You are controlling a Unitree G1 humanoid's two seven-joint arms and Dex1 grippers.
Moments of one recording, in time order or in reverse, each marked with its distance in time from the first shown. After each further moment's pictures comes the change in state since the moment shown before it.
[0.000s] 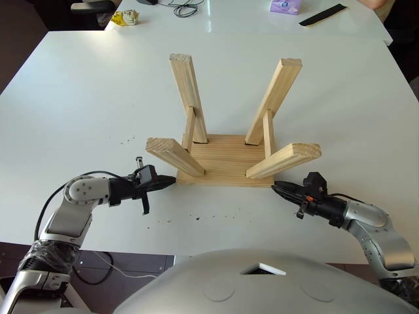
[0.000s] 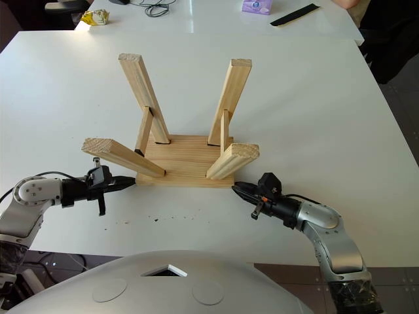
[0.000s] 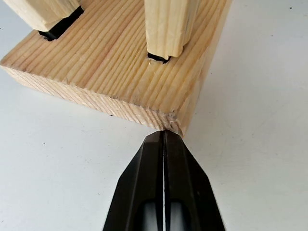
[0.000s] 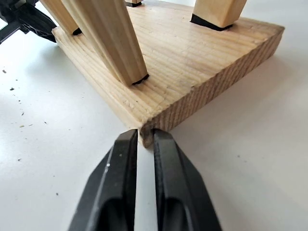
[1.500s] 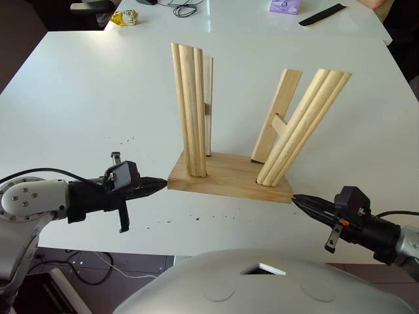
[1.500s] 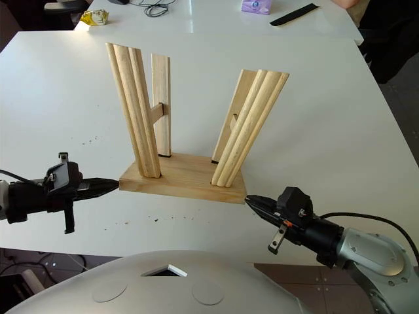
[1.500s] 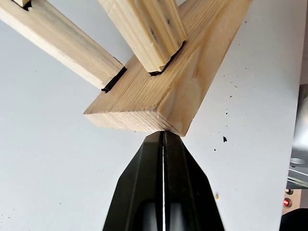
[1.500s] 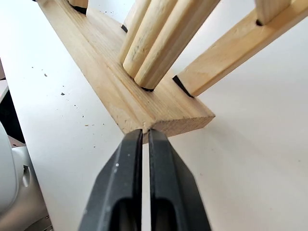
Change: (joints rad) left arm 0.294 0.215 0.467 -0.777 -0.379 0.636 0.010; right arm 0.399 -0.251 -0.421 -0.666 0.331 0.265 -0.140
